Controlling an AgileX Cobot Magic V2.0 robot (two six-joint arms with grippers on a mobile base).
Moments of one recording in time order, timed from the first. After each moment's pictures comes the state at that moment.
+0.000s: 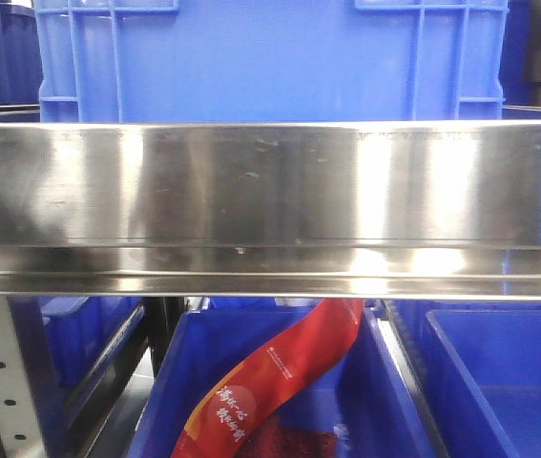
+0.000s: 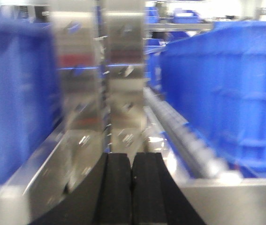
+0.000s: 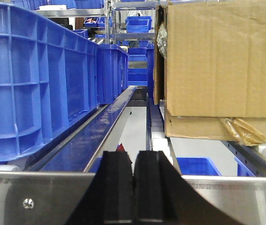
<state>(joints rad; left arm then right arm) -0.06 0.15 -0.12 -0.03 0.02 0.05 0.06 0.00 0.00 0.06 0.02 0.00</state>
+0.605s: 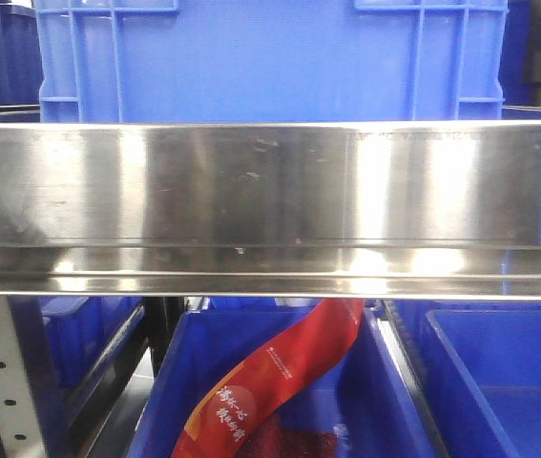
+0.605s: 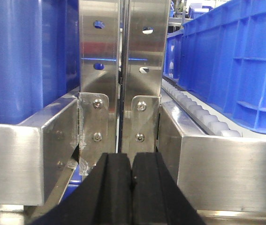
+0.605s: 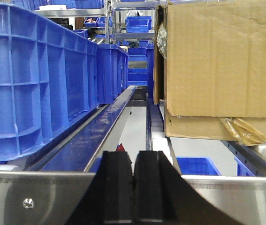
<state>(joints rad) -0.02 0.00 0.00 -0.02 0.07 0.00 0.06 0.00 0.00 0.06 0.02 0.01</state>
